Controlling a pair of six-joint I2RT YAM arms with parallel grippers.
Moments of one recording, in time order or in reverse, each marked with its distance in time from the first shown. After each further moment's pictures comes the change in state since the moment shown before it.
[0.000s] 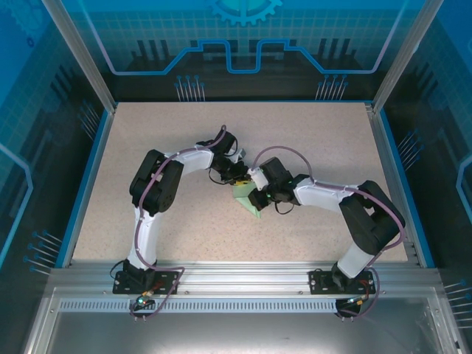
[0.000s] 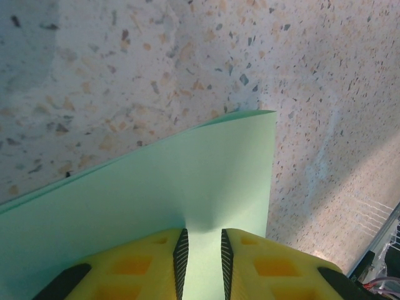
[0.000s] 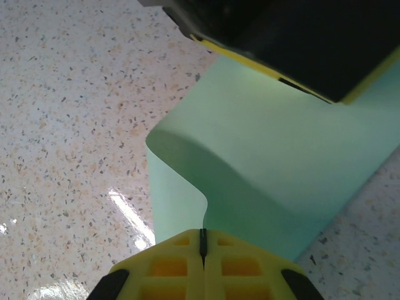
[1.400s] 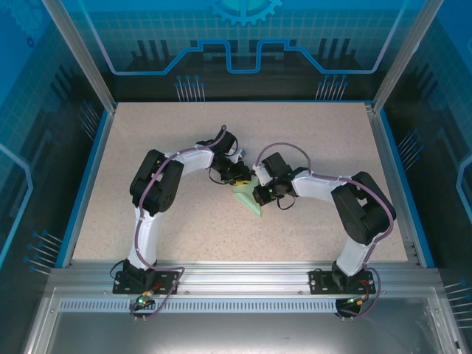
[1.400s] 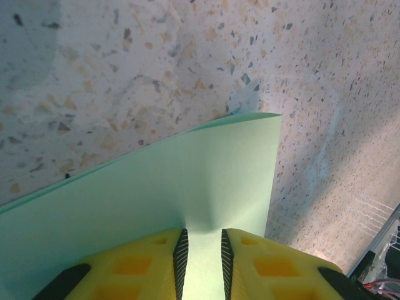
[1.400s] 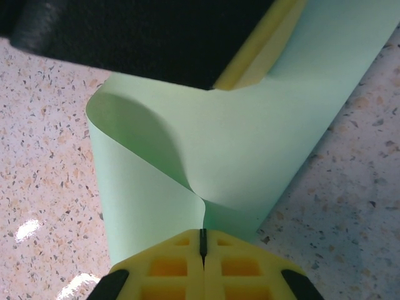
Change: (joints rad) left arm -0.002 0.002 0.007 -0.011 0.000 0.000; right arm -0.061 0.100 0.076 -0.081 -0.003 0.039
